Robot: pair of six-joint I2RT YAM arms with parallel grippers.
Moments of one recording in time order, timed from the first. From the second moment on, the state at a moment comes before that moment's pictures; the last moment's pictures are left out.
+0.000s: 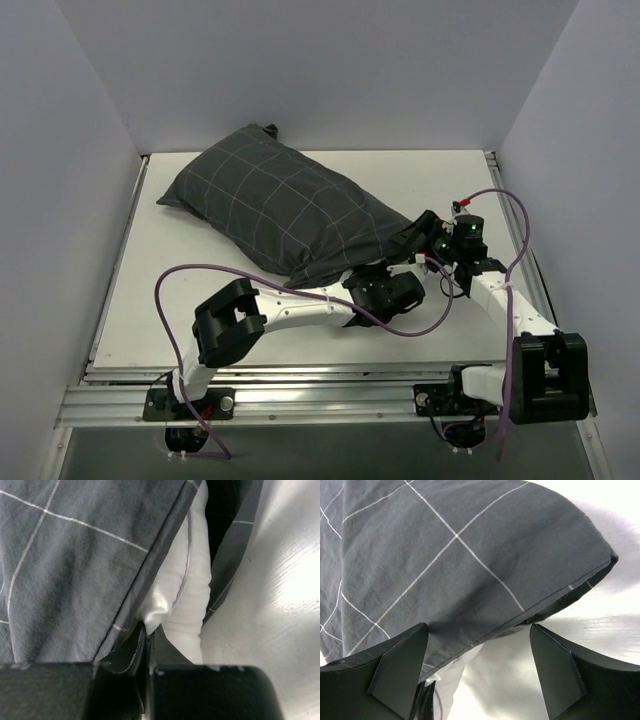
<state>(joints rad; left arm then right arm) -1.27 2.06 1.58 -0.41 -0.94 0.16 0.04 1.22 0.64 -0.04 -0.39 0.75</state>
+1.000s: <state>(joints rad) -1.25 1.74 1.37 -0.52 -0.76 -0.09 0.05 1.27 0.67 0.13 -0.35 0.82</state>
